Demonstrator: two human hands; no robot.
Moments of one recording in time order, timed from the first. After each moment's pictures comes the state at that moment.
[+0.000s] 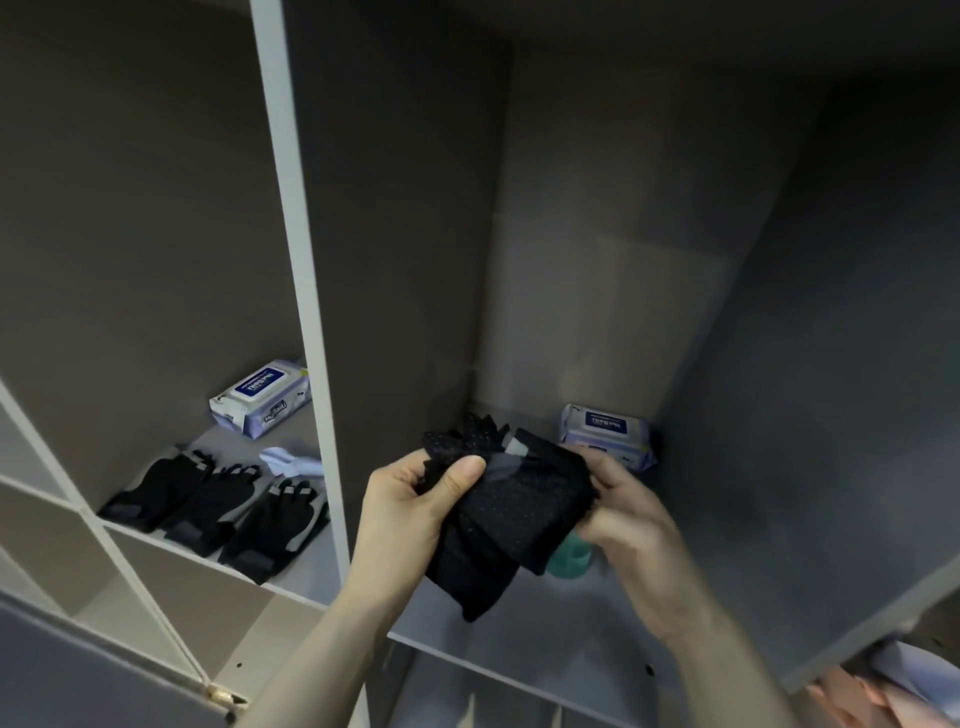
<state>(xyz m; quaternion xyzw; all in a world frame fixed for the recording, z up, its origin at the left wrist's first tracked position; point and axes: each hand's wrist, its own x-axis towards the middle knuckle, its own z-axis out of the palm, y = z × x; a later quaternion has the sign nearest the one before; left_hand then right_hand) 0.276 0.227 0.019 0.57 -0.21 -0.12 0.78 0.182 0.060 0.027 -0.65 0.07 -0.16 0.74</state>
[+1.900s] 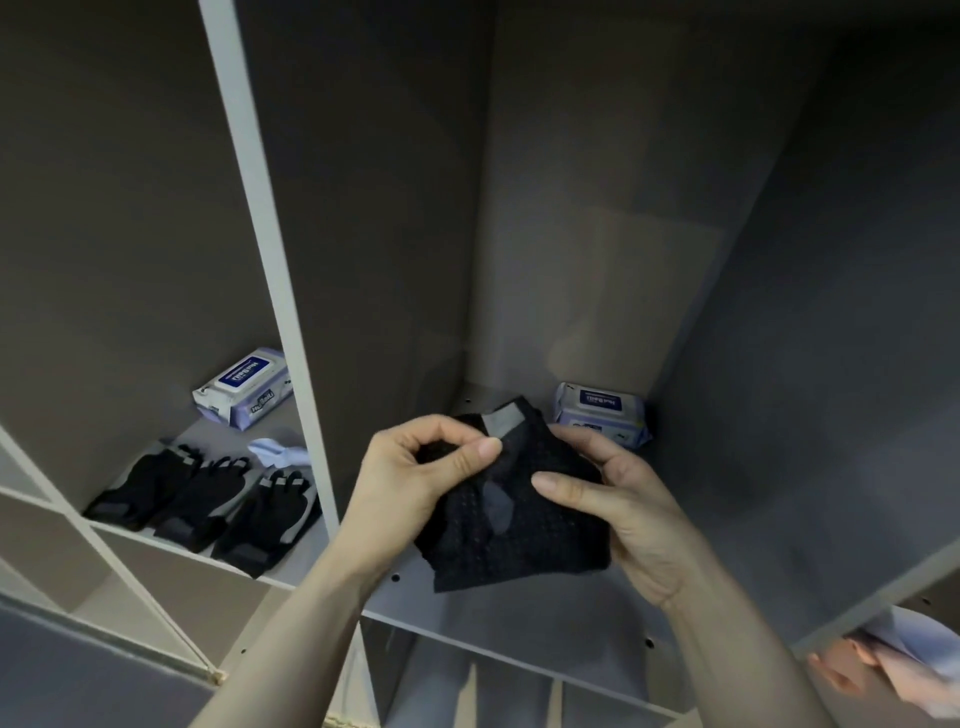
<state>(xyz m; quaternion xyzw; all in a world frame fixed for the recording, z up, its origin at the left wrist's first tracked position) 0.297 0.223 0.030 0.60 -0.26 -0.16 0.74 0.190 0.064 0.041 -0.61 0.13 -0.10 0.78</state>
